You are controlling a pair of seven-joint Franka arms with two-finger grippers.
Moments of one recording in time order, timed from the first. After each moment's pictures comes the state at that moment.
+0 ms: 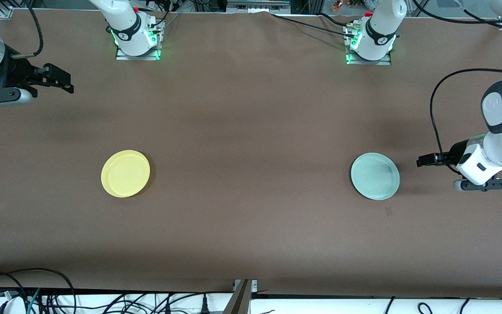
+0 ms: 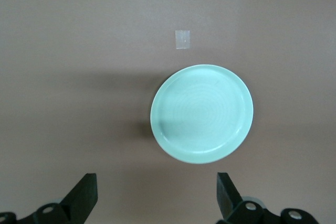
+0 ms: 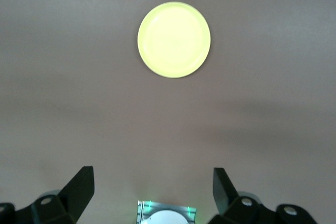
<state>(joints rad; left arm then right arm) 0.07 0.37 0.03 -1.69 -0.12 1.91 0.08 -0.05 -0.04 0.10 -1.67 0.04 1.52 -0.05</state>
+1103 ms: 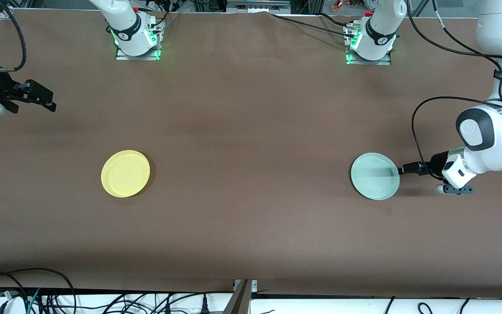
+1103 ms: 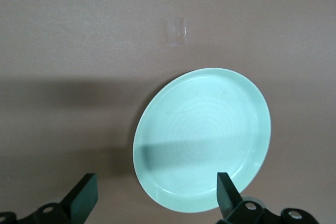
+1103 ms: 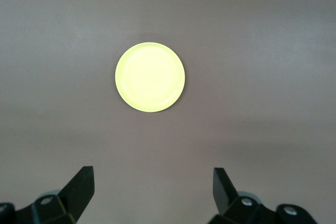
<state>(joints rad) 0.14 0.50 0.03 -1.85 -0.41 2.18 0.38 -0.05 -0.02 0.04 -1.68 0.01 1.66 -0.05</state>
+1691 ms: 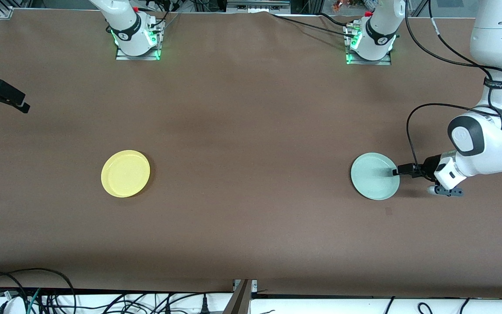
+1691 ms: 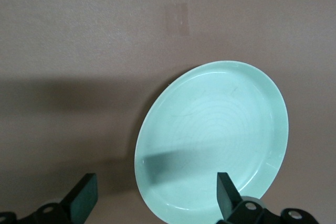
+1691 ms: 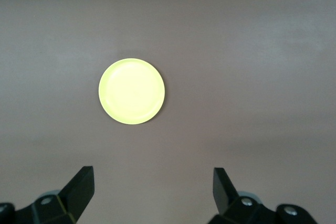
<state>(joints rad) 0.14 0.55 0.03 -1.86 -0.47 2.21 0.49 -0.06 -0.02 -0.04 -1.64 0.01 1.66 0.00</state>
